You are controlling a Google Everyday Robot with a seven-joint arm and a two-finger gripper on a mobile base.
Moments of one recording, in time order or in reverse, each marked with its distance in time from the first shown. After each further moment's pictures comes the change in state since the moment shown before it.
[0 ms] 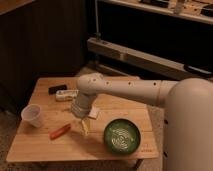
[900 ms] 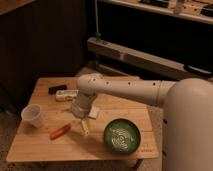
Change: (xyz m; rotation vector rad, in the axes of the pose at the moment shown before) arm -0.001 0.000 0.002 -0.011 -0.018 -0.003
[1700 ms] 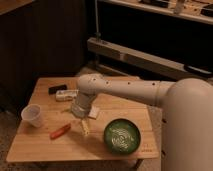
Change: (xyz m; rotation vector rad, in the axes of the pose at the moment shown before) arm -0.002 0.000 0.001 -0.011 -0.014 -0.006
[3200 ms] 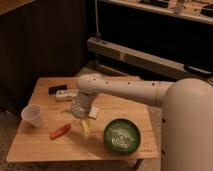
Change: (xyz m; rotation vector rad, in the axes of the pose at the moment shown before) arm -0.001 0.001 0.002 -0.010 -0.011 -0.006
